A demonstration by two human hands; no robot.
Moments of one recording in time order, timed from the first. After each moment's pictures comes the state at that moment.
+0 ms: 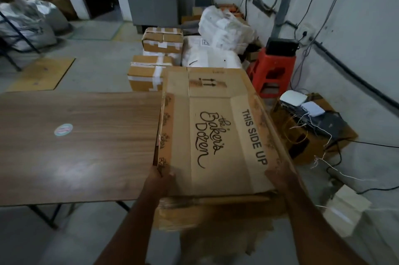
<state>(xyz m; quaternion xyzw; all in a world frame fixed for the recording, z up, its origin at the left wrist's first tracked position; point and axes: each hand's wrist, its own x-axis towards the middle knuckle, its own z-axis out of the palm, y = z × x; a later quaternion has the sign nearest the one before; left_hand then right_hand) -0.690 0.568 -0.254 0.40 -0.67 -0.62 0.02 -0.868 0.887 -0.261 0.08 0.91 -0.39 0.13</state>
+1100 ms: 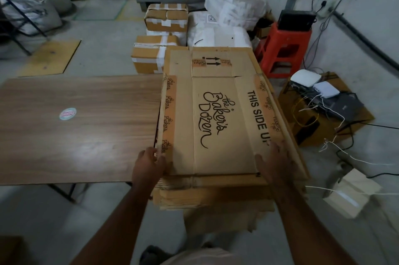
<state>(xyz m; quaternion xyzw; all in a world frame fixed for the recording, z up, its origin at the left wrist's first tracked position) -0.688 0.553 -0.281 0.40 -0.85 -0.35 0.06 -0.849 0.861 -0.259 -0.02 0.98 -0.18 0.05</state>
